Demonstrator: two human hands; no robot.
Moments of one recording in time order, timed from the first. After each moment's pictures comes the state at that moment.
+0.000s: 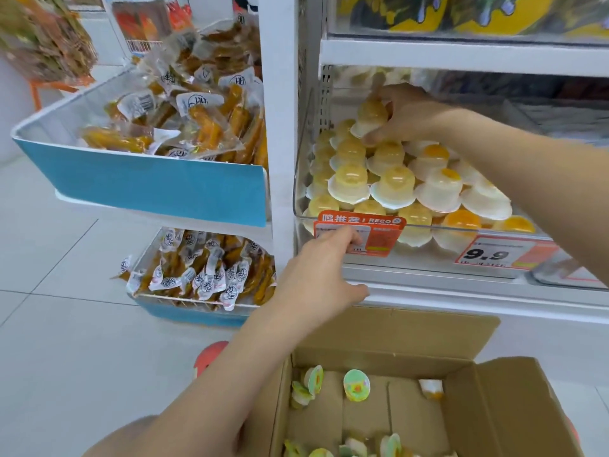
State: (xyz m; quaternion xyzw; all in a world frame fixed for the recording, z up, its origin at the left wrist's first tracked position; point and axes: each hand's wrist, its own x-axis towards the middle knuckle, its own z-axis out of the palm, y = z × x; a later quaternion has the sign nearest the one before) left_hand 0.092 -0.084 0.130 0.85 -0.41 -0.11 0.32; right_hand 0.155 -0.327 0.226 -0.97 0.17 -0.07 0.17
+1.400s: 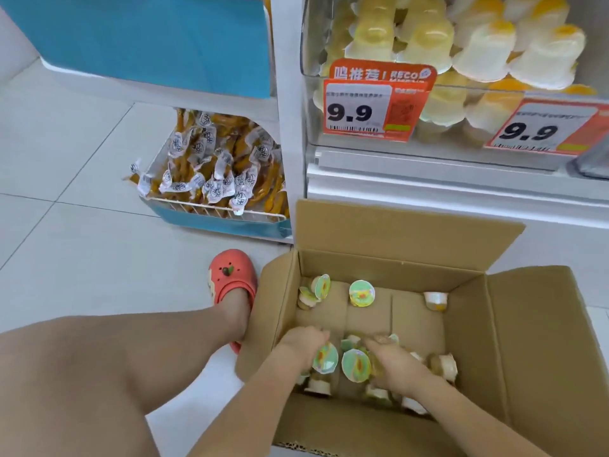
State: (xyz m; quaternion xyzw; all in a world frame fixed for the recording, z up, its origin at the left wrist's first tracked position) left_hand -0.014 -0.007 -0.157 0.80 -0.42 -0.41 -0.10; right_hand -0.141 -0.165 -0.162 -0.90 0.11 0.34 0.25
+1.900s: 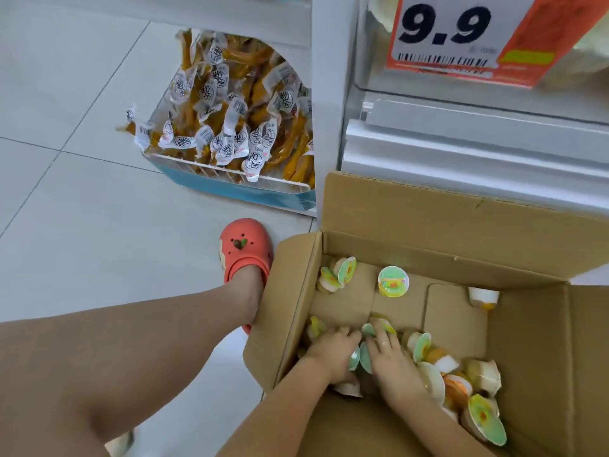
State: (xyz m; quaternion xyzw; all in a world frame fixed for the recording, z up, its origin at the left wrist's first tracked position) left_hand -0.036 -0.015 -0.216 0.80 -0.36 -0.47 0.03; right_hand -0.130 -0.127 -0.229 -0.95 0.09 0.30 0.09
